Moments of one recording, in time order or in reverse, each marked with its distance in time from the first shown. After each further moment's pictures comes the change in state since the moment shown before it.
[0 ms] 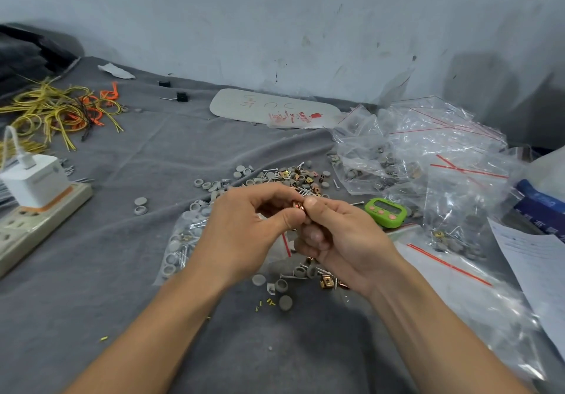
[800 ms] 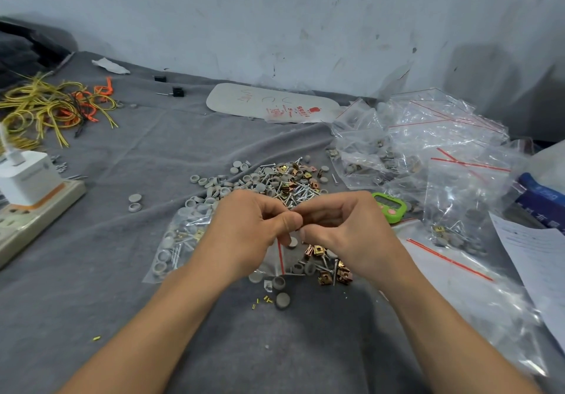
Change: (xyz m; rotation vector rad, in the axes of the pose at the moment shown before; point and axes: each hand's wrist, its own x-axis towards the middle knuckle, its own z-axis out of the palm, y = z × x) left_hand 0.005 -0.010 0.007 0.182 -0.113 -0.239; right_hand -0.009 -0.010 -0.018 -0.715 0.115 -0.204
